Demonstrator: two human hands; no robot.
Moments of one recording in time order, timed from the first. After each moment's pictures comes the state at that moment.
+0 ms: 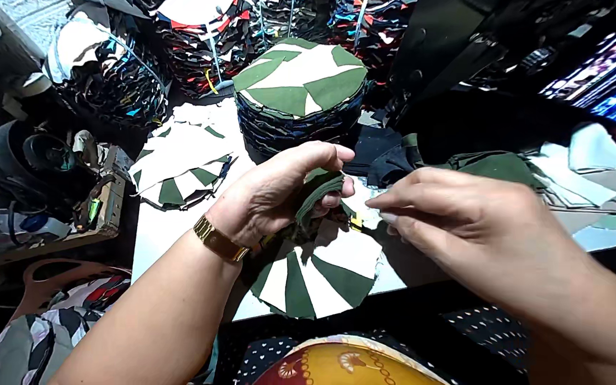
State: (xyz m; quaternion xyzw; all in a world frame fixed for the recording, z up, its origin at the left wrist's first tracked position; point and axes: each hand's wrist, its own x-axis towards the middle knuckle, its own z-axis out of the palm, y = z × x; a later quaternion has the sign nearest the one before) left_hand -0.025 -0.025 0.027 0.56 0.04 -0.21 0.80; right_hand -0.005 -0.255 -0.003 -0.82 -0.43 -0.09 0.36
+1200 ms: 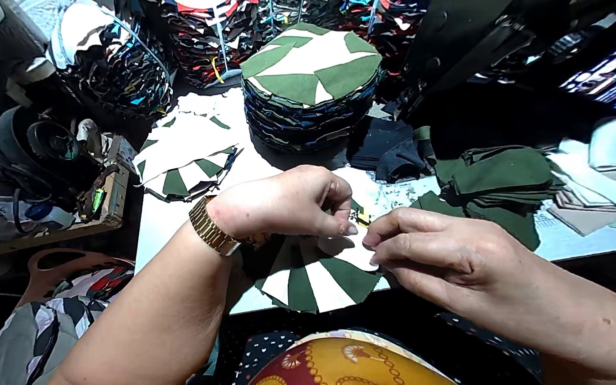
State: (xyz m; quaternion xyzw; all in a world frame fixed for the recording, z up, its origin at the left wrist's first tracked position) left_hand -0.021 -0.011 0.020 0.87 -0.26 -0.20 0.37; right_hand -0.006 -0.269 -0.029 -0.74 -0.56 -0.01 0.36
